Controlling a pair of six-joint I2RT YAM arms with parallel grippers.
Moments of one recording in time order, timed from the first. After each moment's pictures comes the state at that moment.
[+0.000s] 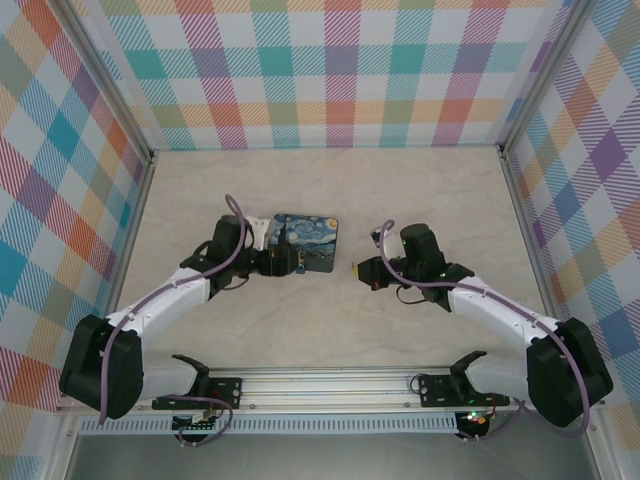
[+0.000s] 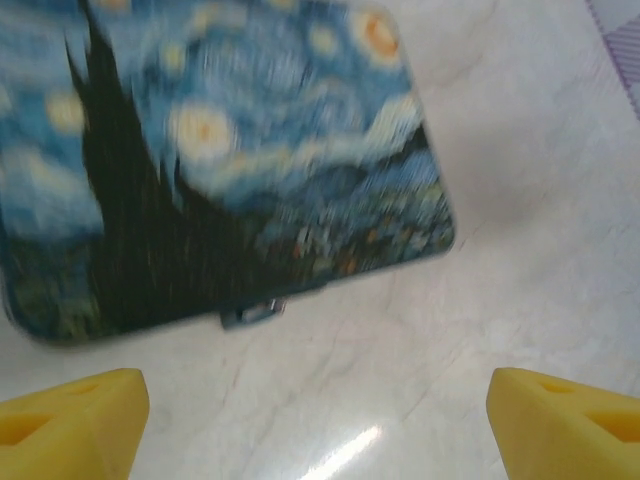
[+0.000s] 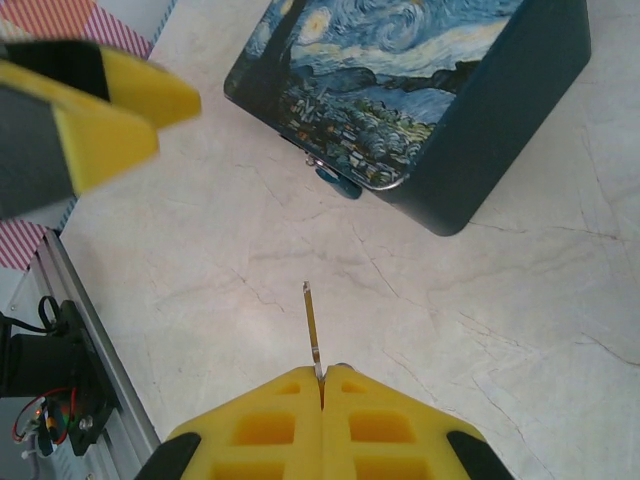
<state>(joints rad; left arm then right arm) -0.40 1.25 0.67 -0.16 0.39 -0.35 0.54 1.19 0.62 -0.09 -0.53 0.39</state>
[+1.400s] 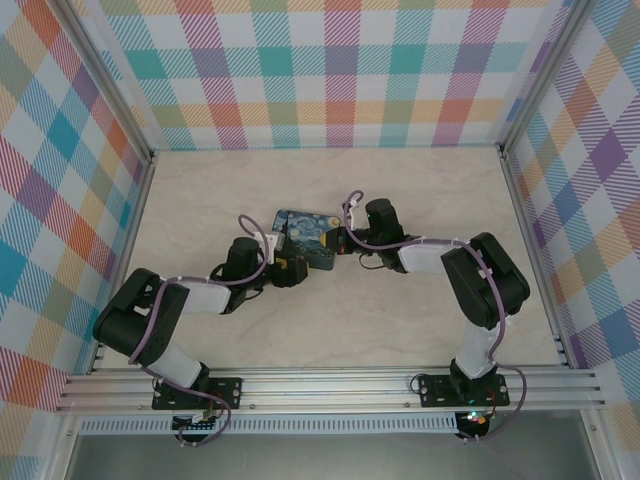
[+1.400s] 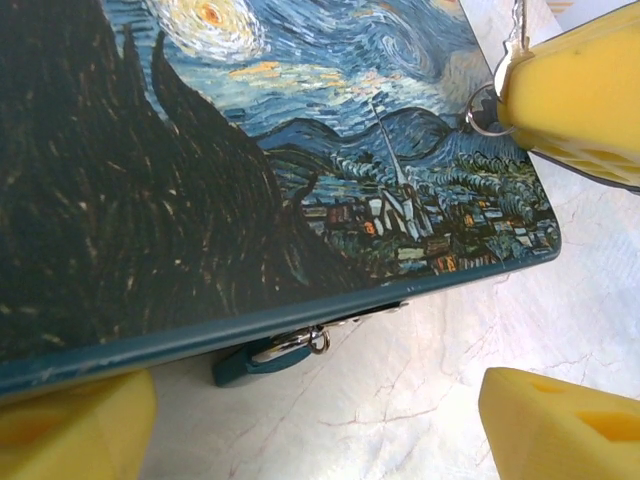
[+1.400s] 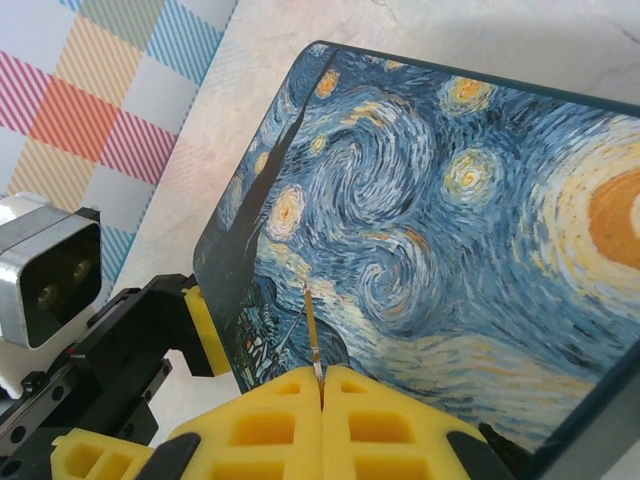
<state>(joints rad) -0.43 1.56 0.47 0.51 0.40 -0.42 0.54 1.82 0.91 0.38 -0.60 0.58</state>
